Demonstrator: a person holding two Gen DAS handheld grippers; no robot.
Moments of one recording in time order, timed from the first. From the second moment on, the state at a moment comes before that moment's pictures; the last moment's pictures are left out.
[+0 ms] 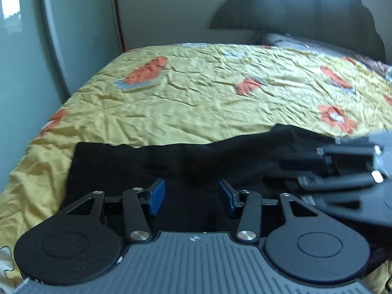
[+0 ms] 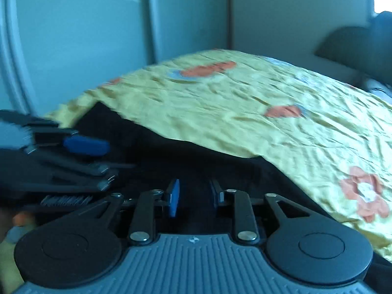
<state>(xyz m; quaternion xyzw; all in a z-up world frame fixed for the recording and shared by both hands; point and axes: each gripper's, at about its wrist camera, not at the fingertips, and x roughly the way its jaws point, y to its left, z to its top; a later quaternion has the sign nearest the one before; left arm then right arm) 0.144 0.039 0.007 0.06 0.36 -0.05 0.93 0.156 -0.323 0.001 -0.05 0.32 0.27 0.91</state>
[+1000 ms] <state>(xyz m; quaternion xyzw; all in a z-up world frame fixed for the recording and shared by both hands) 0.119 0.079 -0.001 0.10 0.33 0.02 0.94 0.112 -0.290 -0.018 -0.08 0.30 0.21 0.93</state>
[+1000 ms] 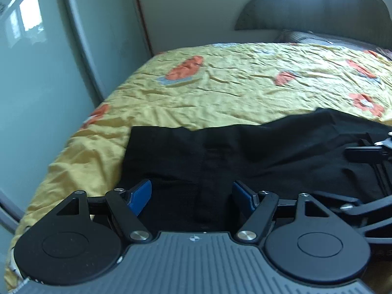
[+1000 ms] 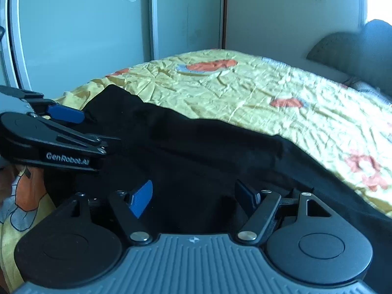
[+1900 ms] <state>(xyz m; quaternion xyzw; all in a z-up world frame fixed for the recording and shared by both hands) 0.109 0.229 -0.003 -0.36 0.44 -0.04 0.82 0.037 -0.124 -0.064 -0.51 0.07 0.26 0.82</state>
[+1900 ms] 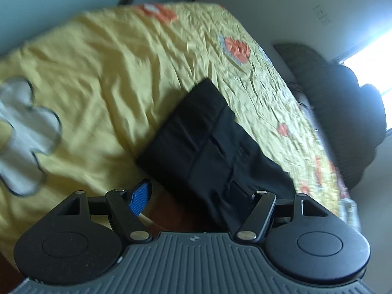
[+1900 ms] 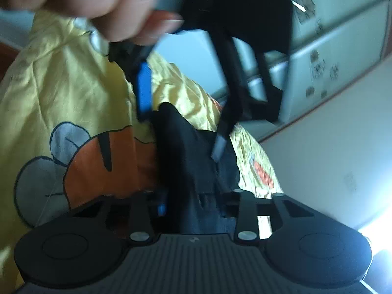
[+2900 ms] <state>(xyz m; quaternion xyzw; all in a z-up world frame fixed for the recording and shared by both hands) 0.163 0.200 -0.017 -0.30 0.39 -0.04 0.87 0.138 -0.229 -0.006 -0.07 0.28 0.33 0.90</state>
